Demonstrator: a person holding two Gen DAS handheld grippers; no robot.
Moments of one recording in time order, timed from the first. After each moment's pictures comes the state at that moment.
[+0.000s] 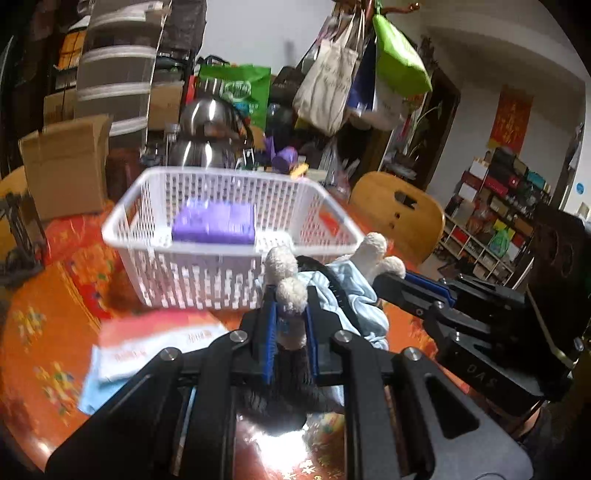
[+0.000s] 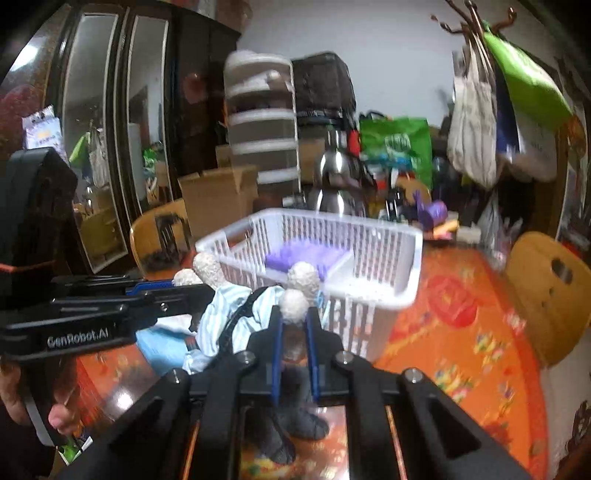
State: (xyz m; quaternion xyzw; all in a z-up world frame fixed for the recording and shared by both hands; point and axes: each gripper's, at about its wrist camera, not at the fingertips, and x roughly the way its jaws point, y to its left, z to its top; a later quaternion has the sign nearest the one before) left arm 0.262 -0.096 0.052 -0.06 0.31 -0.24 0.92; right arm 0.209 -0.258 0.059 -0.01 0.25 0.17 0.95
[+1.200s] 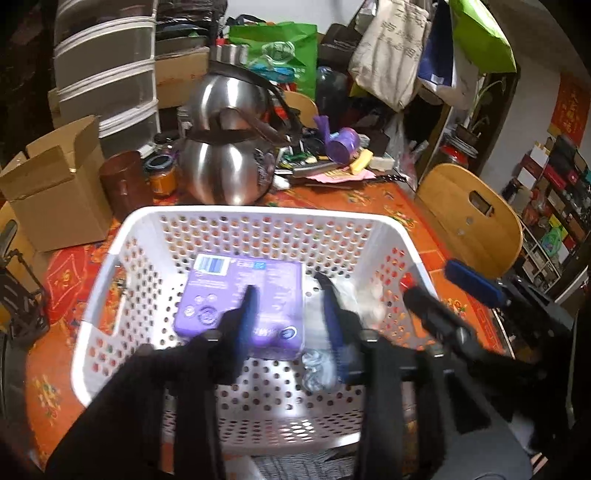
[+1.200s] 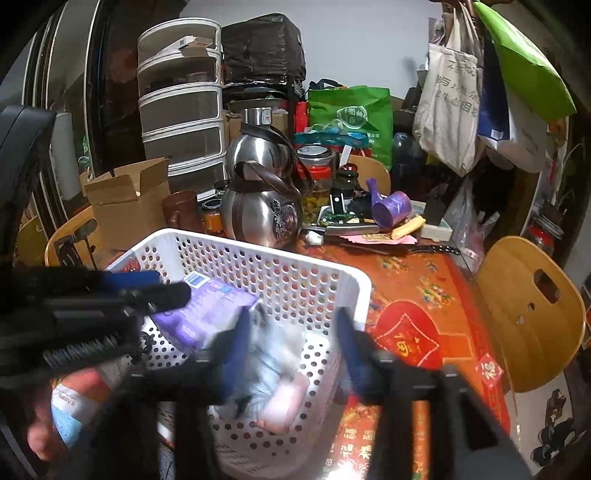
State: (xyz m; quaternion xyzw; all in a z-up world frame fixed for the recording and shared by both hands) left arm 0.468 -0.156 0.055 -0.02 0.40 -0.14 0.91; right arm 0.387 -0.296 0.053 -0.02 0.32 0.08 0.94
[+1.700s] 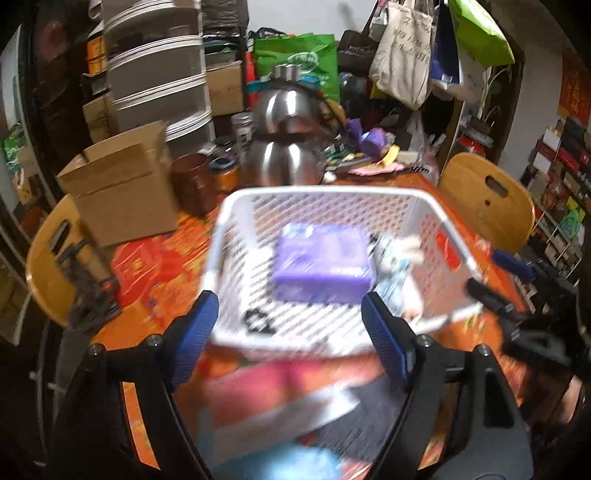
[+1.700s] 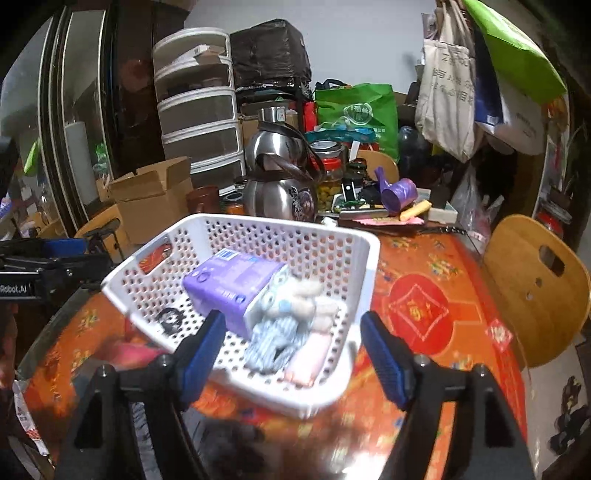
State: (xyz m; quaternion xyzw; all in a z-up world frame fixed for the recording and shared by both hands) left arm 0.383 -0.061 0.080 0.03 0.39 -0.09 0.91; right arm 0.317 -0.297 0.047 0.02 0.32 0.10 0.94
